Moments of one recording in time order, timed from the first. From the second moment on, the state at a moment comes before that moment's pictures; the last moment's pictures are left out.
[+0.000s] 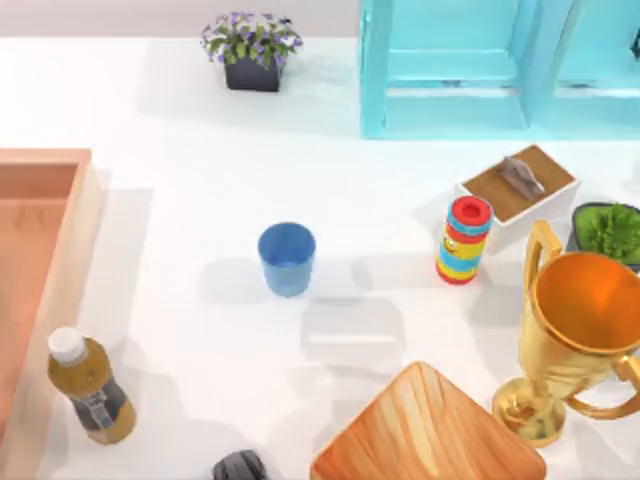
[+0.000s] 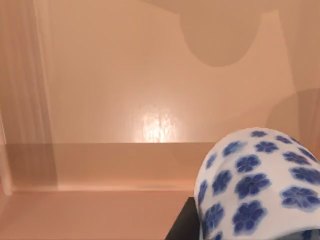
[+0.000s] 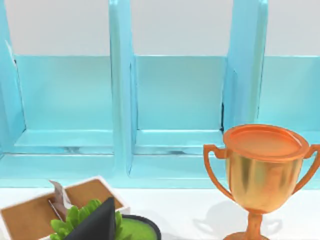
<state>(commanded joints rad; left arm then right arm) 0.41 1.46 1.04 -1.16 0.01 0.43 0.00 0.00 0.00 0.00 0.00 0.00</state>
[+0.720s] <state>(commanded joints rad) 0.41 1.46 1.04 -1.16 0.01 0.43 0.00 0.00 0.00 0.00 0.00 0.00</state>
